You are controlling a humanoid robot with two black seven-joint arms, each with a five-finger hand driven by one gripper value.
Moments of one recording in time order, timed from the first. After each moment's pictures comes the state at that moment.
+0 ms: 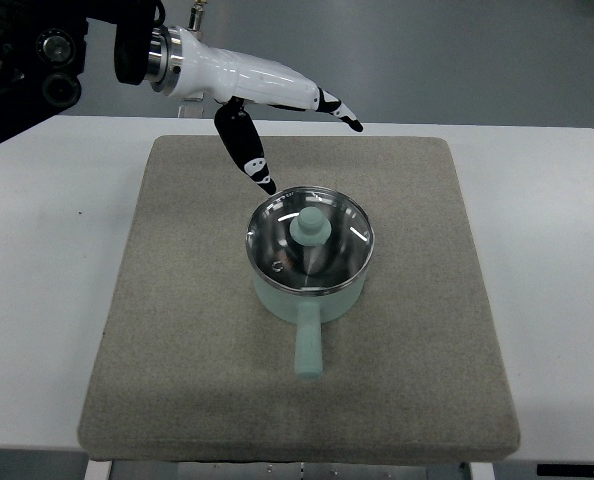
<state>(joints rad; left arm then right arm) -1.42 0.57 -0.33 -1.41 1.40 -0.61 -0.12 0.04 0.00 -0.05 0.15 0.04 -0.07 0.10</state>
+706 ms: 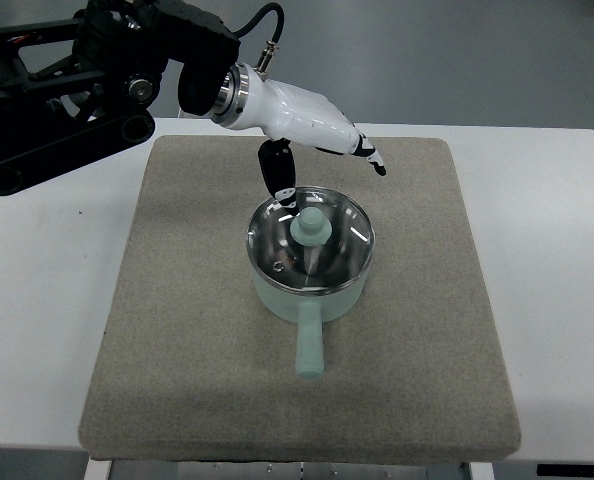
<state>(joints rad) -1.44 0.46 -0.29 -1.39 1.61 -0.61 -0.12 0.04 0.00 -0.05 0.15 0.04 -0.07 0.10</state>
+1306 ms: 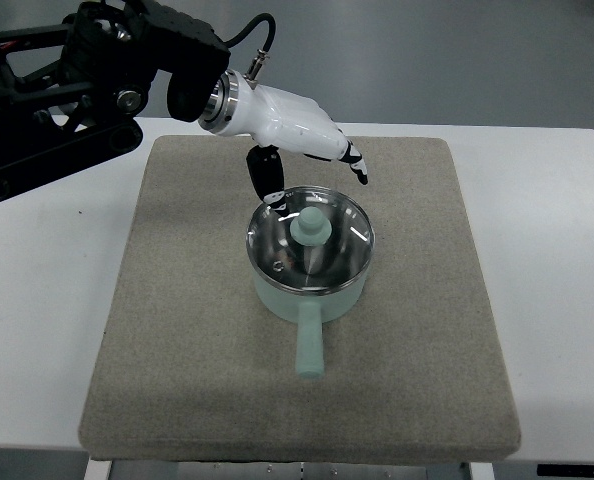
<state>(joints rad) -1.41 0.51 -0.29 -1.43 1.62 -0.61 -0.12 0.04 0.00 -0.05 0.15 0.04 -0.07 0.10</state>
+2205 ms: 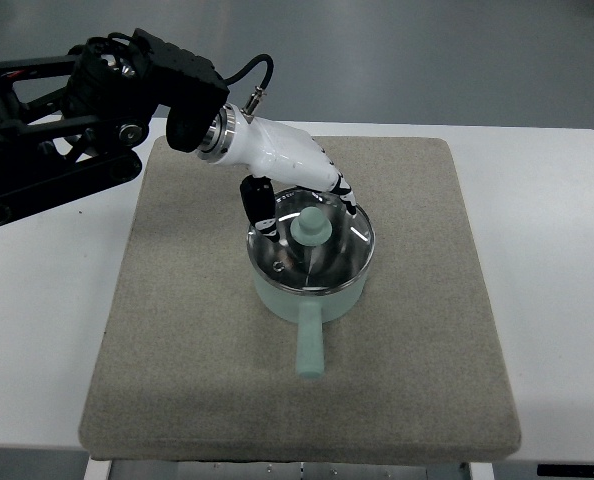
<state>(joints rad) -1.38 0.50 -0.26 -1.47 1.67 -0.61 -0.13 0.04 0.00 -0.05 0.15 0.04 -0.07 0.10</state>
